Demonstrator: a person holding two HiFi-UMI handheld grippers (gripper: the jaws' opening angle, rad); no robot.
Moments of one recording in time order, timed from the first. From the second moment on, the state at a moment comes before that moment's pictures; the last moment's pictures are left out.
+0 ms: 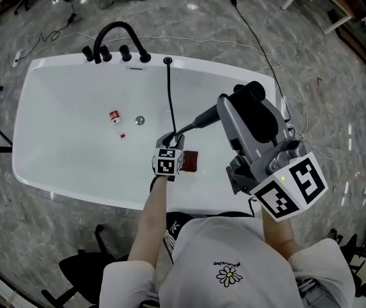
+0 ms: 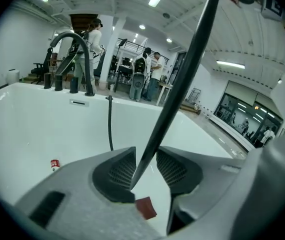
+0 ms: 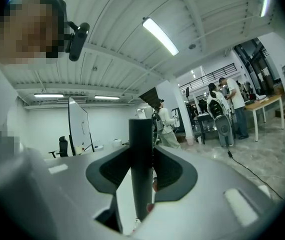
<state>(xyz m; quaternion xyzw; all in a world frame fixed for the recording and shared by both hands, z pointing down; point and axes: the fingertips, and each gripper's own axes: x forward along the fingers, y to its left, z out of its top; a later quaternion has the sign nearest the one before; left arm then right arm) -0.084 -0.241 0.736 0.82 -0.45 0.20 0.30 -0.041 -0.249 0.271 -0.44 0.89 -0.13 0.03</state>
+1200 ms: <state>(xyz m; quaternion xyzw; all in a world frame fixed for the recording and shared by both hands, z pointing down) -0.132 -0.354 0.687 0.78 -0.57 0.15 0.21 0.044 -0.268 0.222 -0.48 0.85 -0.15 0.14</state>
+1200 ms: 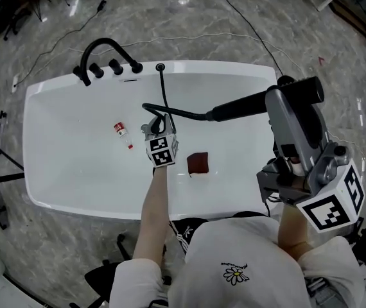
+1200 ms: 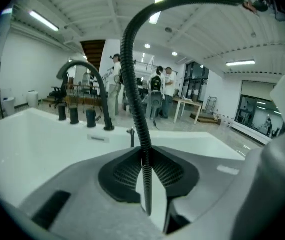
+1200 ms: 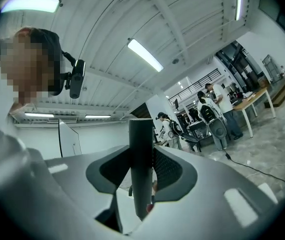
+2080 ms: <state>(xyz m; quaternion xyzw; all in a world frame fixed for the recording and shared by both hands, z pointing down) -0.097 -0.449 0.239 0.81 -0.54 -0.04 -0.22 0.116 -0.211 0.173 -0.53 0.82 -0.07 0.21</state>
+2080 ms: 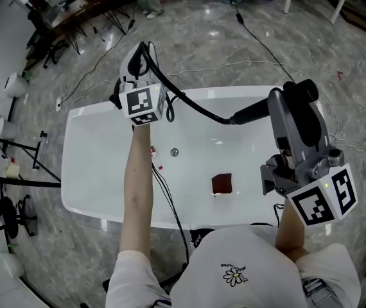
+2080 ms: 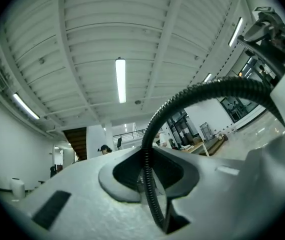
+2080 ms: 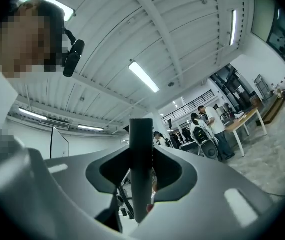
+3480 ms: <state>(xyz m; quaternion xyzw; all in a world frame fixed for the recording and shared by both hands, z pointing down) -0.008 -0.550 0.181 0.81 -0.50 -0.03 -0.30 0.131 -0.290 0.209 -0.52 0.82 -0.08 0.20</state>
